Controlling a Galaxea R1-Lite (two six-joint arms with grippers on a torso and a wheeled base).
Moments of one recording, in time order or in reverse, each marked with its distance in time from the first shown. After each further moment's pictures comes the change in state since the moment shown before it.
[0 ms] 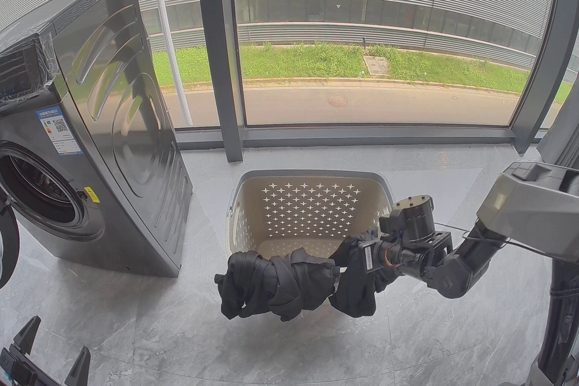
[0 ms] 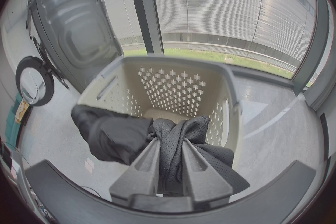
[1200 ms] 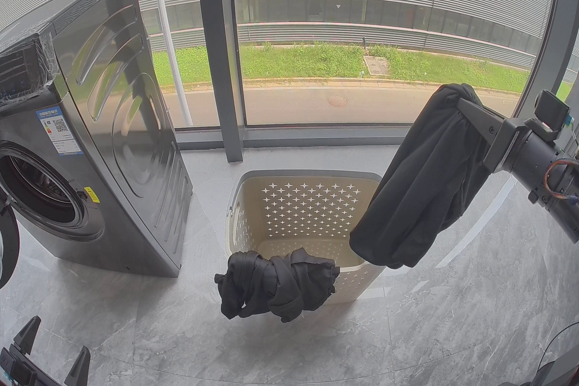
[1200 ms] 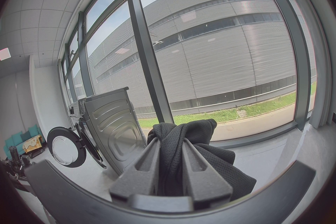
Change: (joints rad) left arm 0.000 0.000 0.000 0.000 0.000 -0.009; right arm 0.030 -0.873 0.211 -0.068 0.029 0.028
